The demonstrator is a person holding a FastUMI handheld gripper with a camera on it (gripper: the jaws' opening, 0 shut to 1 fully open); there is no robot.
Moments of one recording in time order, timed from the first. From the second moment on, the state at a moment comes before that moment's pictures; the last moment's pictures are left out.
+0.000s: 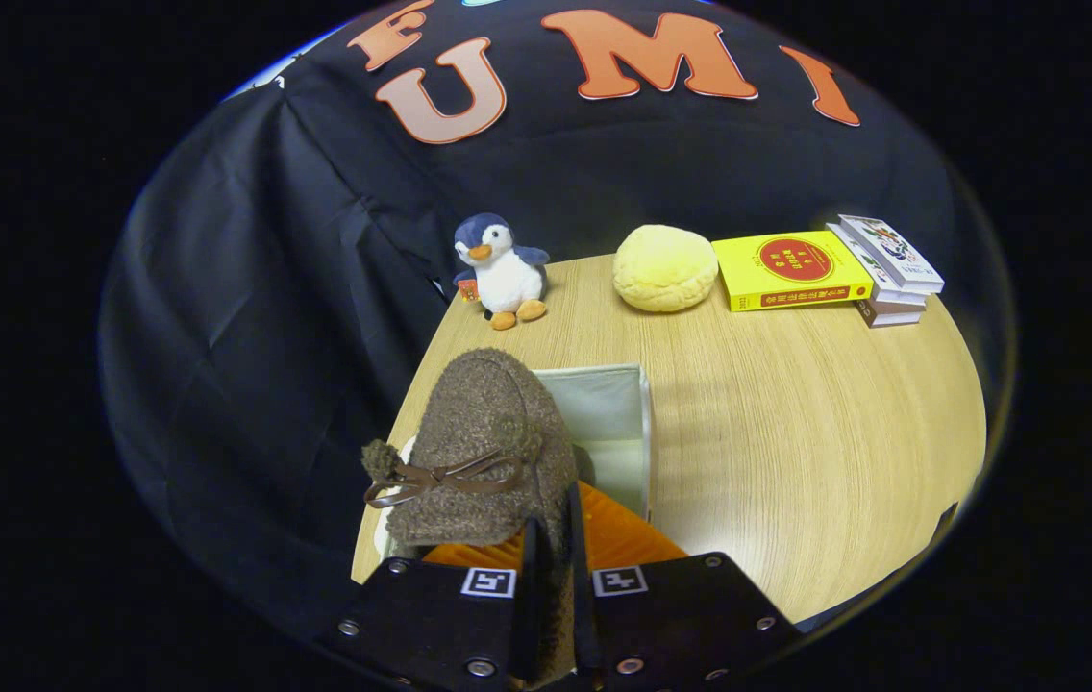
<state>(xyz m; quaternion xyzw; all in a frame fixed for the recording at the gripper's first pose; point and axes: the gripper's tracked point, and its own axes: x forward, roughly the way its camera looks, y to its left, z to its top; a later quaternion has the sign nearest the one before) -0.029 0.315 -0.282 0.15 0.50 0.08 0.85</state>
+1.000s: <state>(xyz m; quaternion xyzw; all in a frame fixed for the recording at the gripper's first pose) 0.011 0.169 -0.146 0.07 0.25 0.08 0.96</state>
